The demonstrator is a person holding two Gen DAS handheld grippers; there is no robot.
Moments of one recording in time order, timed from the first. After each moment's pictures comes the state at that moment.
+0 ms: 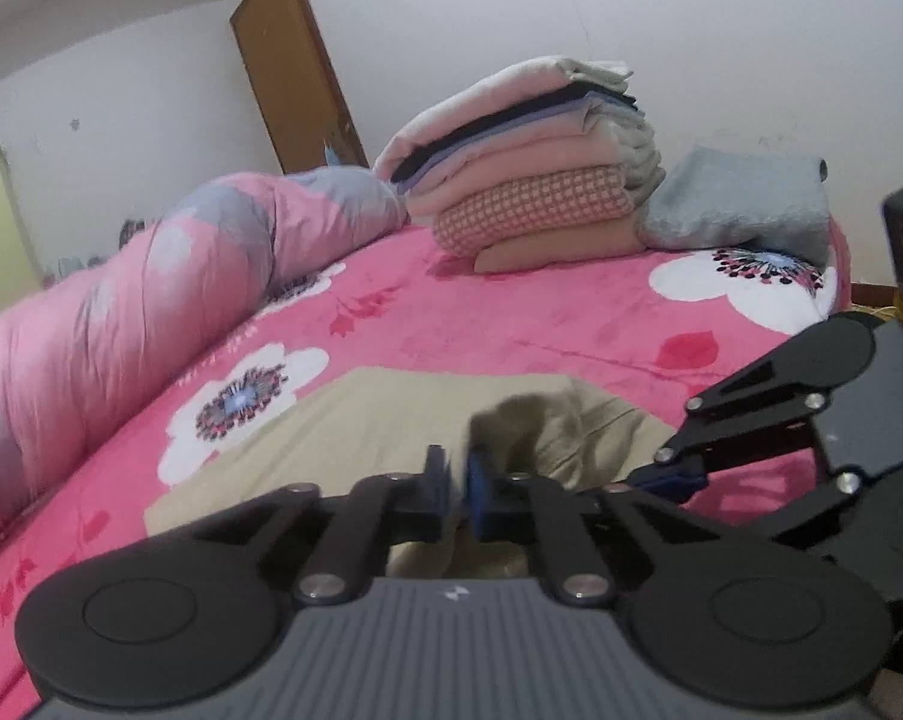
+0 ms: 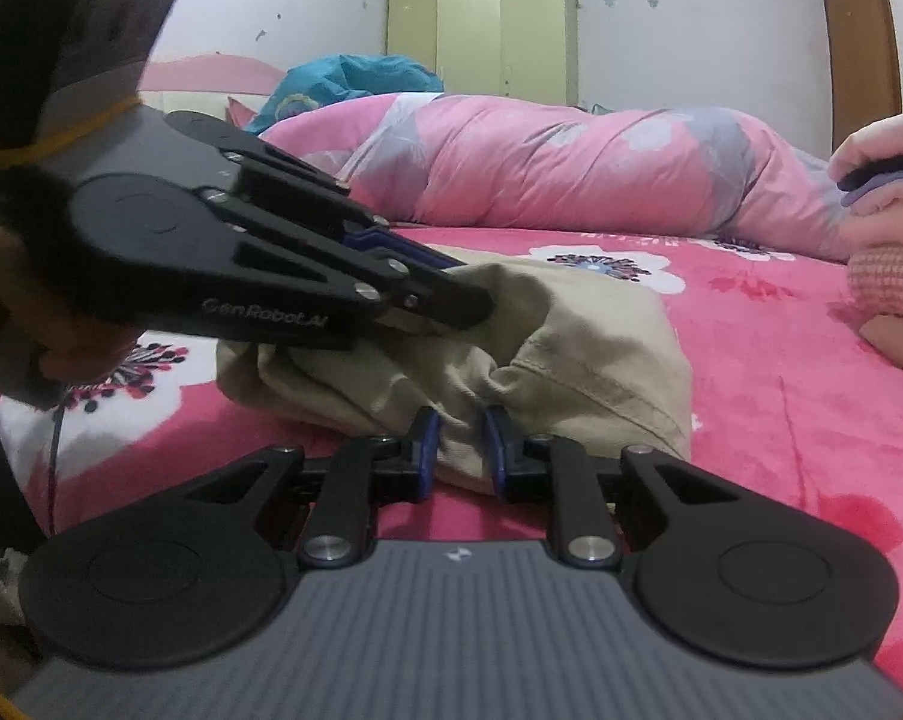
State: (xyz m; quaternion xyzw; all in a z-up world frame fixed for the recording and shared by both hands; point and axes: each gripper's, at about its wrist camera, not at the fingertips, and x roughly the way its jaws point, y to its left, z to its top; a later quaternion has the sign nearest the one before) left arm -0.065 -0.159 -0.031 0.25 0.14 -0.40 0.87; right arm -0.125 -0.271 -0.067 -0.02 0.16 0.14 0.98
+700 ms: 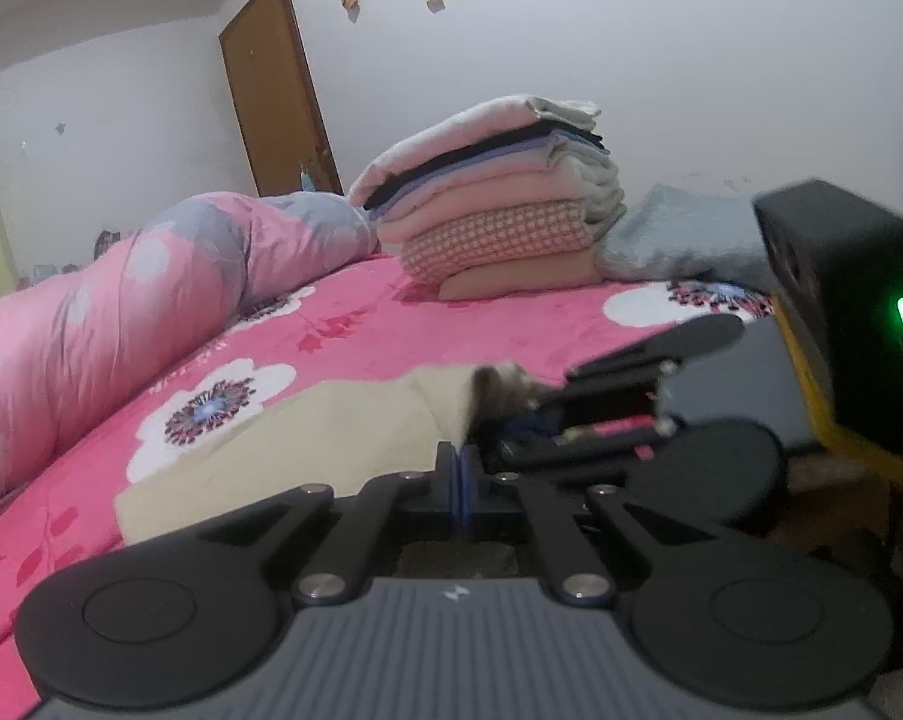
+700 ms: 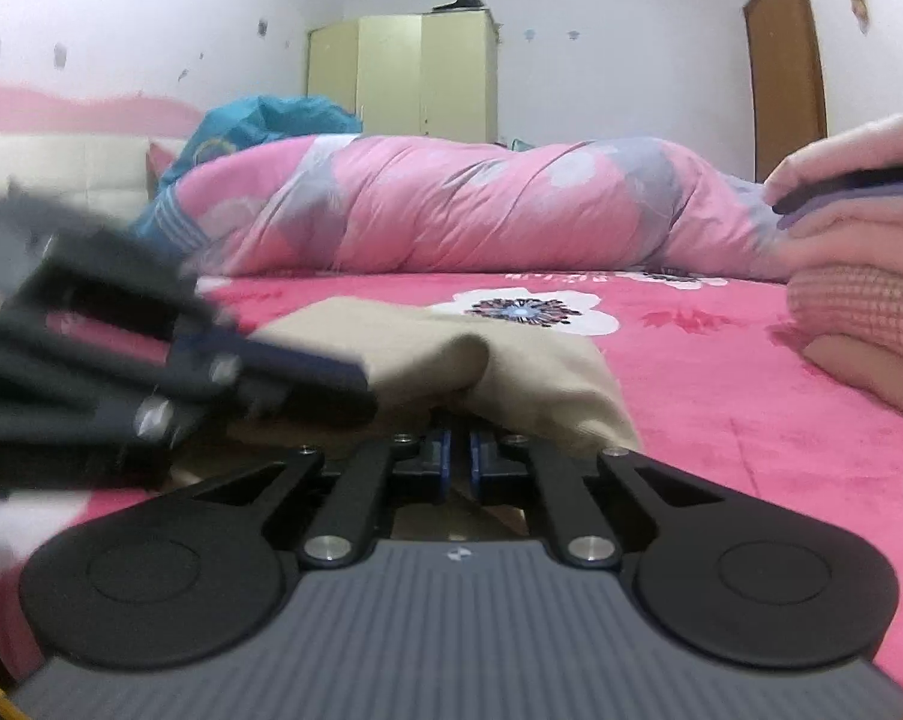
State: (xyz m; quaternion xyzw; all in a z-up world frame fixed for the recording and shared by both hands) left arm -0.079 -0.140 -0.038 0.22 0.14 -0.43 0.86; right arm -0.098 -0.272 -0.061 0.01 0.12 0.06 0.99
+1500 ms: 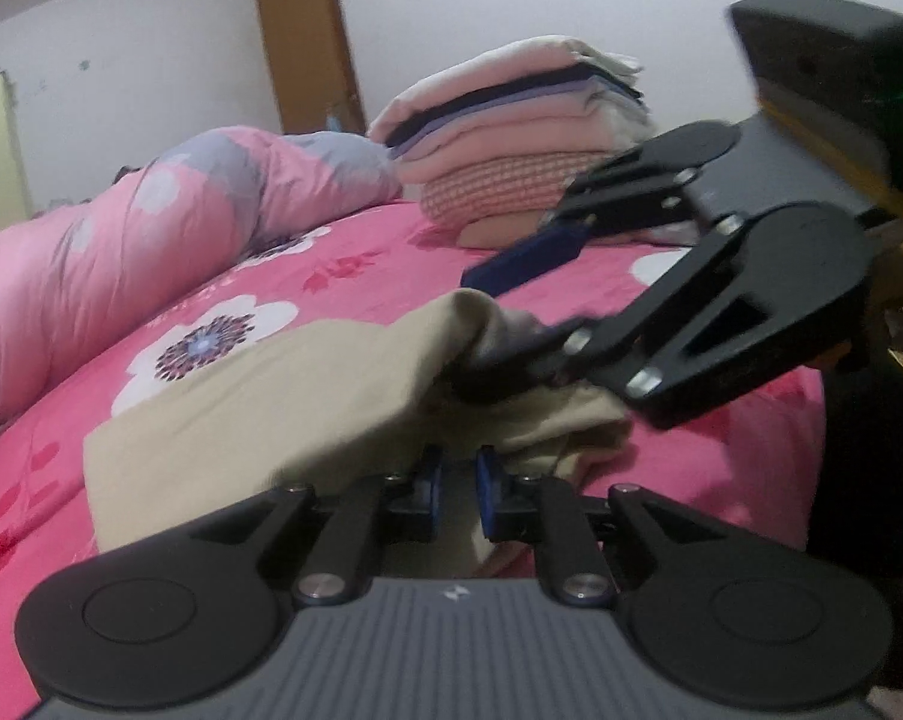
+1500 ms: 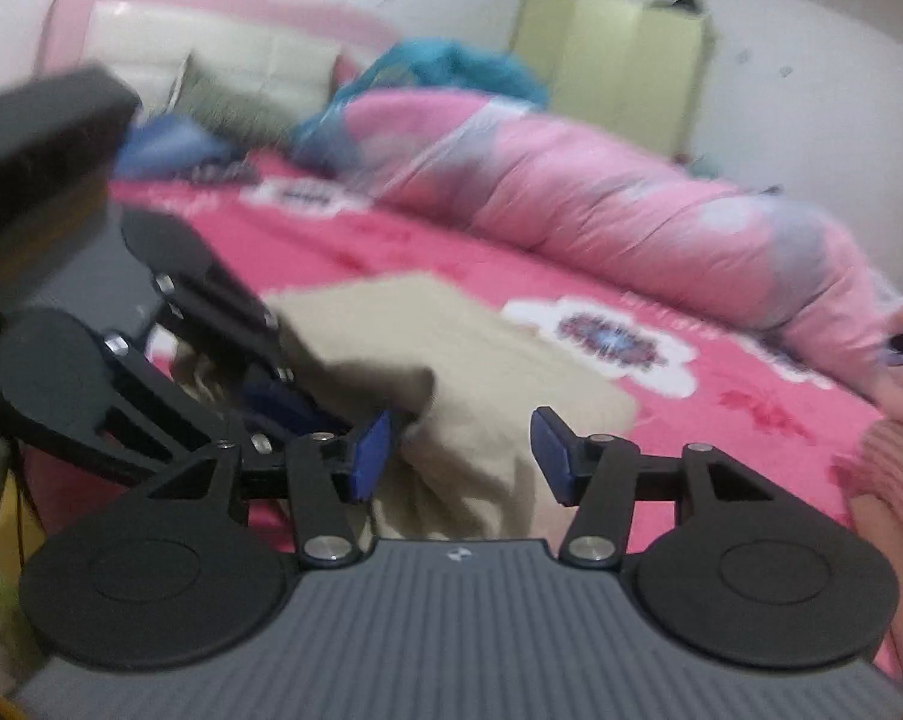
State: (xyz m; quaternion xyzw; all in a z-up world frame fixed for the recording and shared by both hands) left arm -0.061 -0.165 -0.057 0.20 0.19 -0.40 0.87; right arm -0.070 -0.325 -0.020 -0.17 0.18 0.24 0.94
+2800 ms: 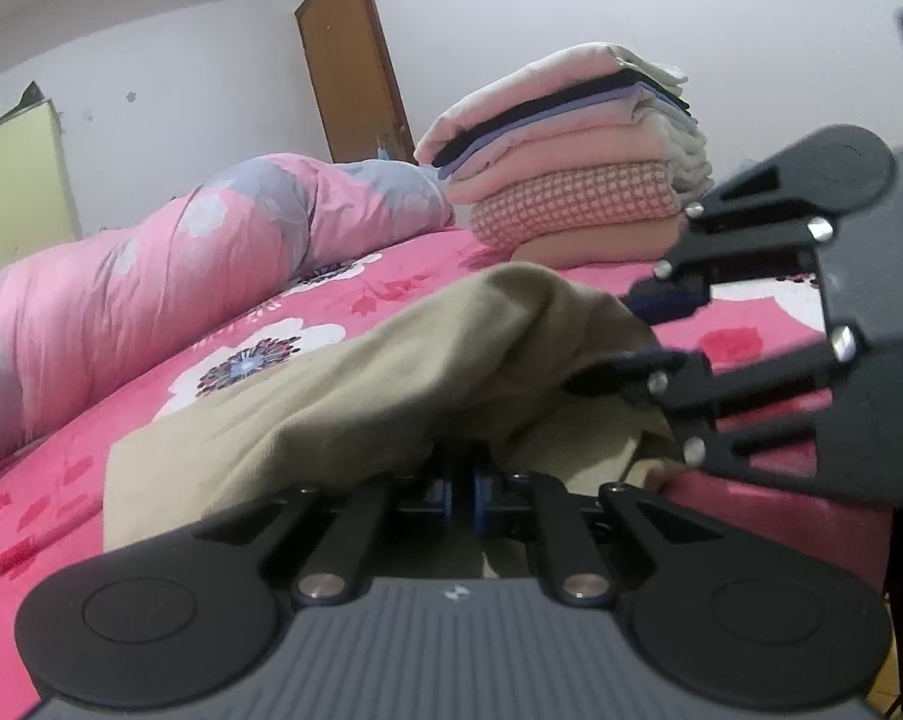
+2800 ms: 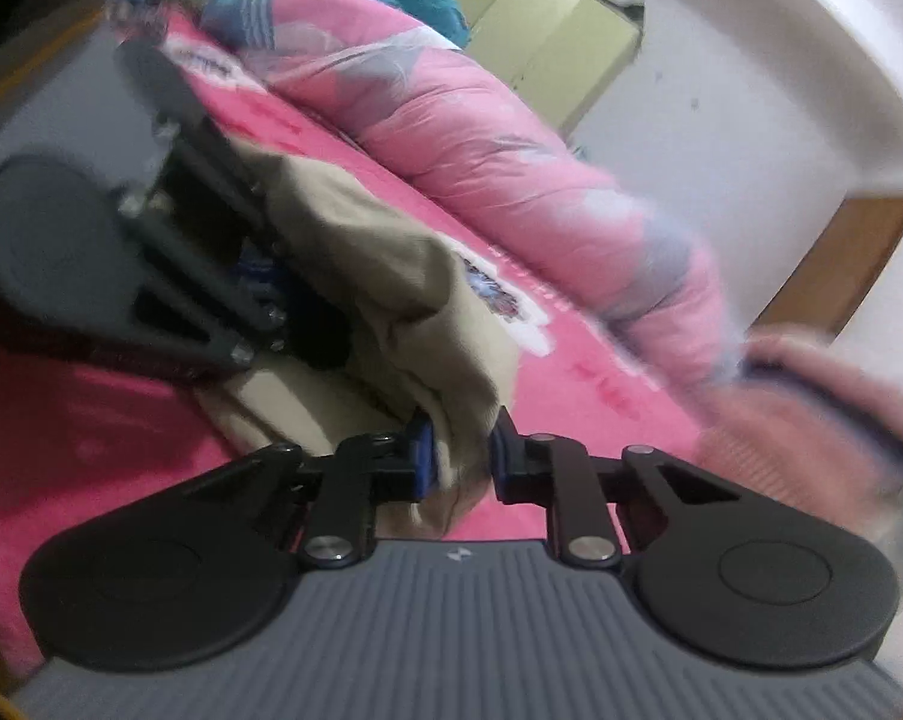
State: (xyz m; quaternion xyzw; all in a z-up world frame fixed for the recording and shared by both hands) left arm -0.052 -0.174 -0.078 0.20 0.15 -0.36 0.90; right arm -0.102 -0.266 -0.076 -0.29 0.18 0.05 0.94
